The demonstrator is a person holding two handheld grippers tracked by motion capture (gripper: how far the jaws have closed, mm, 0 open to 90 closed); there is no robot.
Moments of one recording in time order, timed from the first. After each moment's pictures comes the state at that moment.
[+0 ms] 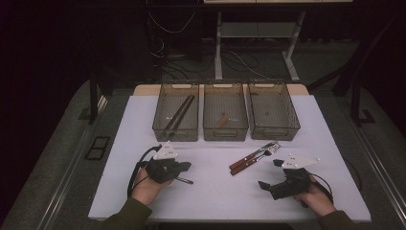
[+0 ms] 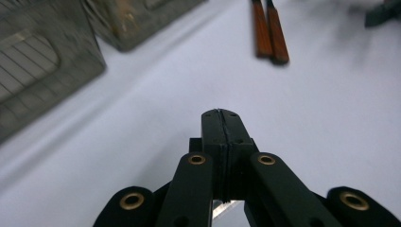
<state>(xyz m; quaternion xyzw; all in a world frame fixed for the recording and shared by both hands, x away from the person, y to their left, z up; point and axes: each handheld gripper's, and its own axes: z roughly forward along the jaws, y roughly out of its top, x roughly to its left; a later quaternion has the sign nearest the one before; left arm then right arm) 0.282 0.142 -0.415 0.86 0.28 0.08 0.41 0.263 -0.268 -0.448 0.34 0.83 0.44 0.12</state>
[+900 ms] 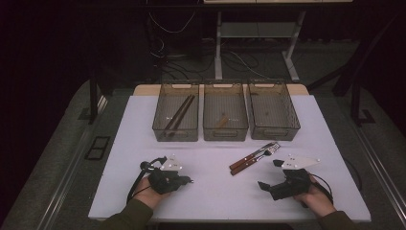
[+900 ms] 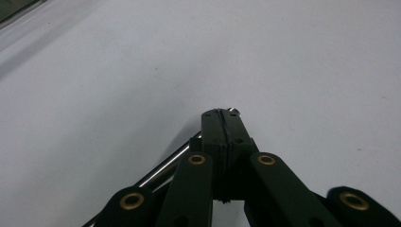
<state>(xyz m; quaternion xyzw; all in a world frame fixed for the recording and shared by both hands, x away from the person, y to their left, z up) 0.273 0.138 -0.443 0.89 0.27 0.06 0.35 0.261 -0.267 -0.448 0.33 0.83 0.44 0.13</state>
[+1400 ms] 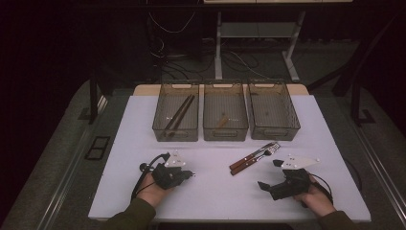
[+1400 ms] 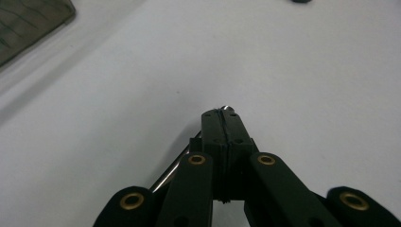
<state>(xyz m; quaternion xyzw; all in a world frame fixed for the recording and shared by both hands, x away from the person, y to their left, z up) 0.287 0.129 -0.444 0.89 0.27 0.09 0.35 0.262 -0.266 -0.448 0.34 0.83 0.43 0.13</state>
